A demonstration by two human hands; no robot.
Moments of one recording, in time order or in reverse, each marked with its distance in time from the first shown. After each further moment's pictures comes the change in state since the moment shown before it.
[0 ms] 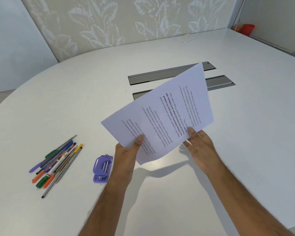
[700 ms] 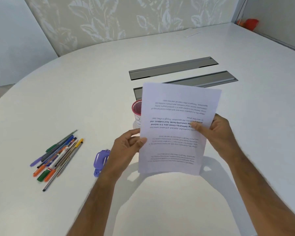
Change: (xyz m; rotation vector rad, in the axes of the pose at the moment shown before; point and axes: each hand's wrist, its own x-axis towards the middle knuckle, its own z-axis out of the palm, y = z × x) left_hand 0.003 0.012 -0.022 0.217 -0.228 -0.034; right_hand -0.010 -0.057 -0.003 -0.565 -0.097 -0.347
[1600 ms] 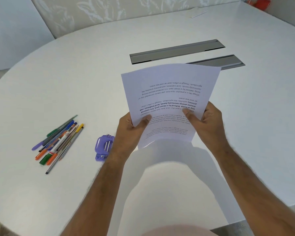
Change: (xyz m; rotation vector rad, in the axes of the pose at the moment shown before) left_hand 0.001 0.017 0.023 0.064 0.133 0.119; right_hand -0.021 -0.007 0.049 -0.096 0.080 -0.146
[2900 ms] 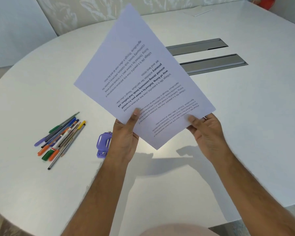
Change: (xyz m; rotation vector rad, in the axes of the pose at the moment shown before) left_hand -0.006 -0.005 0.001 -0.713 0.022 -0.033; right_hand -0.015 0.035 -0.003 0.615 -0.092 0.242
